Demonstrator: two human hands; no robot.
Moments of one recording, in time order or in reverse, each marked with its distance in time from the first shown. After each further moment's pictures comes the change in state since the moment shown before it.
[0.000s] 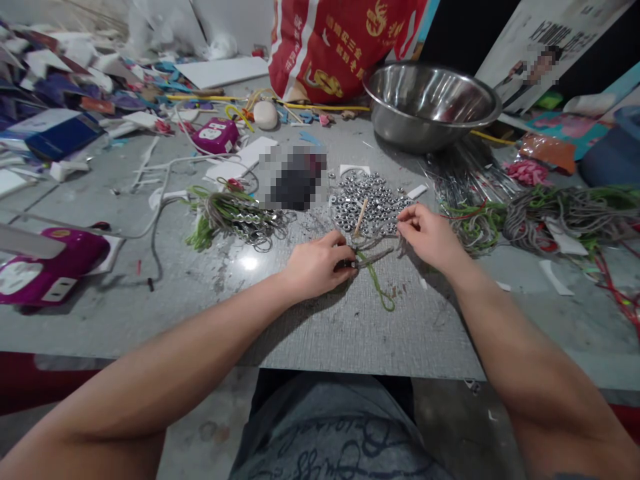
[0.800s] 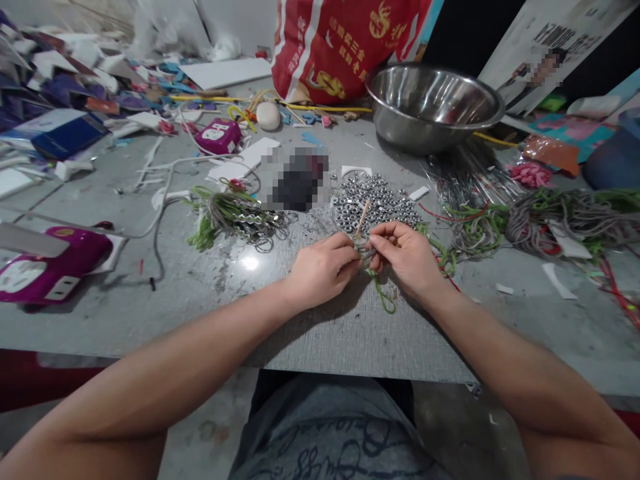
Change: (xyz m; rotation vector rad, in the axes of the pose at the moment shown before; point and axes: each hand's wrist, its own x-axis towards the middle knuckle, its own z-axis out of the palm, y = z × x) left_hand -0.004 0.006 0.006 -0.154 0.279 0.124; right_hand -0.030 -0.029 0.037 0.597 -0.119 0.035
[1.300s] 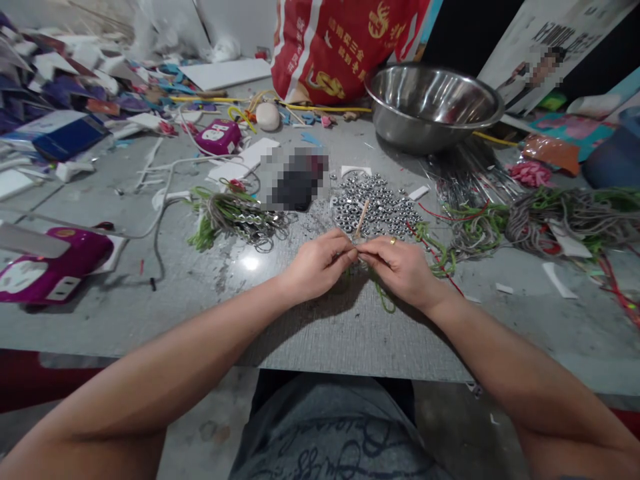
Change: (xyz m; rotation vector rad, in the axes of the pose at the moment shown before) left_hand 0.005 -0.006 -0.006 -0.384 0.022 -0.041; right_hand -0.005 0.007 -0.007 -0.632 -0.127 -0.806
